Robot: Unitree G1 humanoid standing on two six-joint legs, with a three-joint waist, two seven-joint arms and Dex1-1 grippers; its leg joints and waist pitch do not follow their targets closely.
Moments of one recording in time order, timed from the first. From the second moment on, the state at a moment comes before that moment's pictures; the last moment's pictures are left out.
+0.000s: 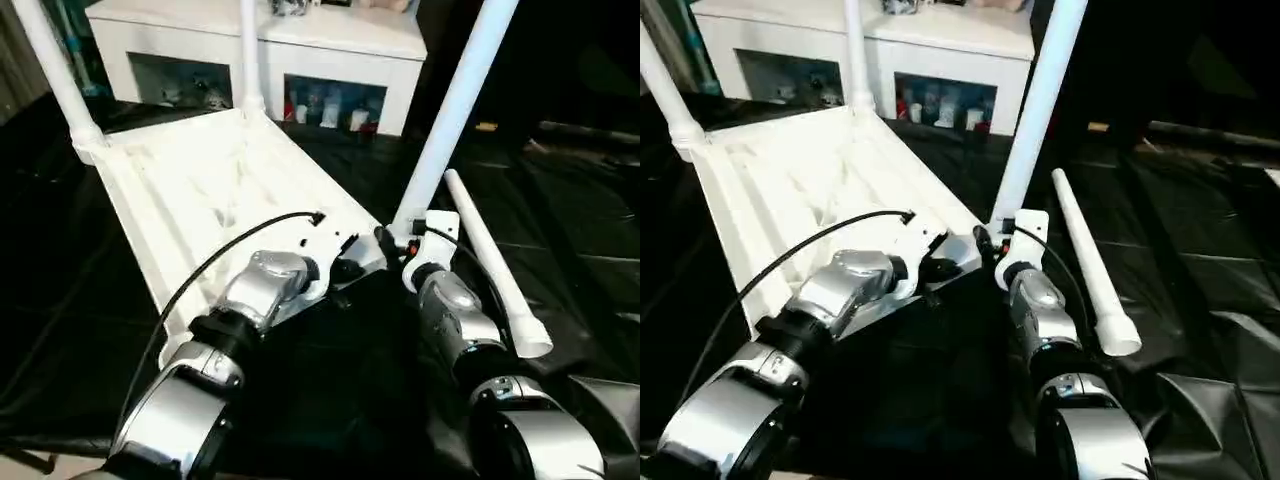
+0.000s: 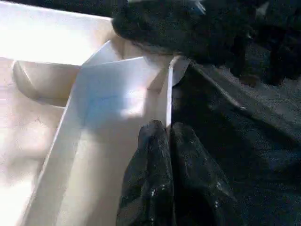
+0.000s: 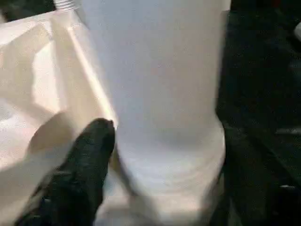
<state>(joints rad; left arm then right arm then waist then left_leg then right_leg) -0.79 0.05 -0.22 0.81 0.00 0.37 -0.62 -0.66 -0.02 -0.14 1.00 0.19 -0.13 0.23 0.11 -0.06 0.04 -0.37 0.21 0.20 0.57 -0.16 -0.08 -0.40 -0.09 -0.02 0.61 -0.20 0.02</state>
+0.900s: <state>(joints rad) -0.74 0.27 0.12 0.62 -0.08 0.05 -0.36 -0.24 -0.27 0.05 0.28 0.20 0.21 0.60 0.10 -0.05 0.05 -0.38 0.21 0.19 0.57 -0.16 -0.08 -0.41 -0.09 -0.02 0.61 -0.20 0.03</state>
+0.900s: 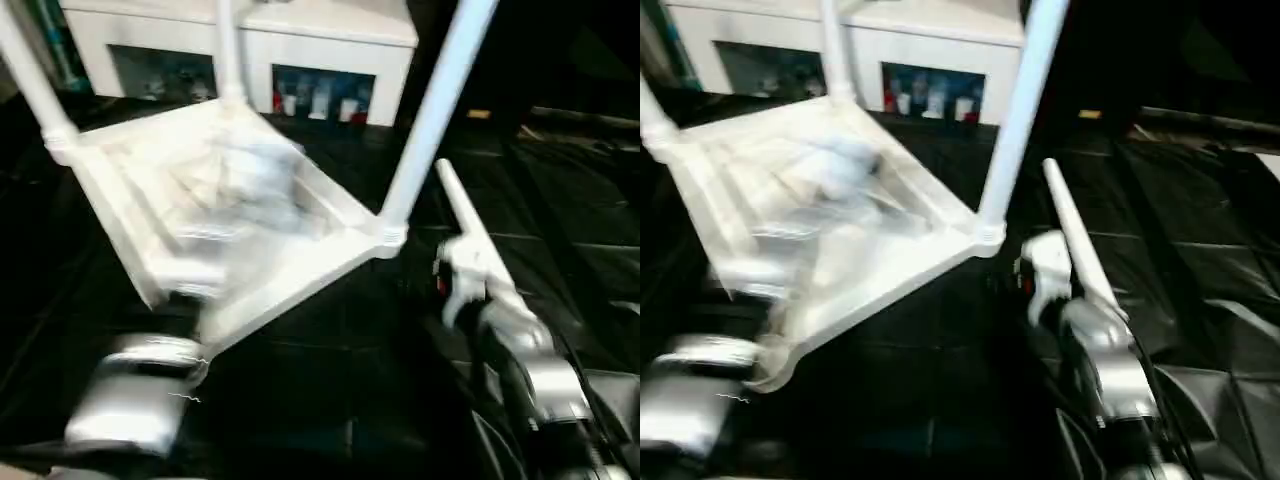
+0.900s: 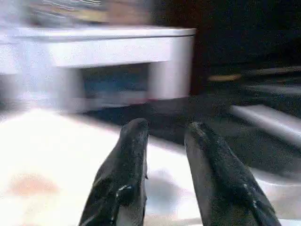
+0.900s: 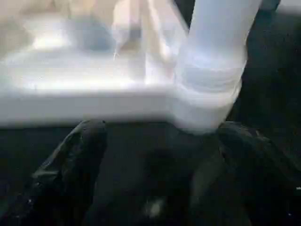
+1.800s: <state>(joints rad) -0.17 0.46 0.15 0.17 -0.09 0.41 -0.45 -0.42 -0.17 0.09 0.51 0.12 0.19 0.49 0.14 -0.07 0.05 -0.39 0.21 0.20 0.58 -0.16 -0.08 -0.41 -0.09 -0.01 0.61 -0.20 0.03</state>
